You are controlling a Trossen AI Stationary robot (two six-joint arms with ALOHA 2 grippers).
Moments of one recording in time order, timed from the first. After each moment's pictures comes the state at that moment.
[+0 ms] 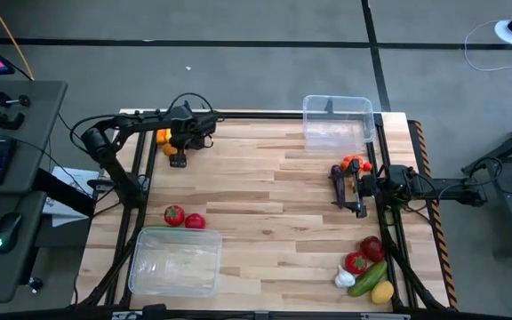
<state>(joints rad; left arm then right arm) 0.66 1.69 1.06 -1.20 -0.41 0.53 0.01 0.01 0.05 -0.09 -0.06 -0.13</state>
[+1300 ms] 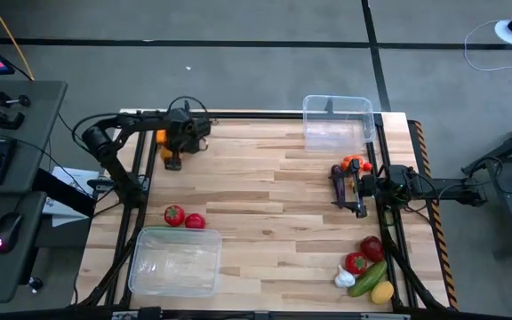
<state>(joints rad) 0.71 1.70 0.96 -1.17 -0.39 0.58 0.01 0.01 0.05 -0.09 -0.06 -0.13</state>
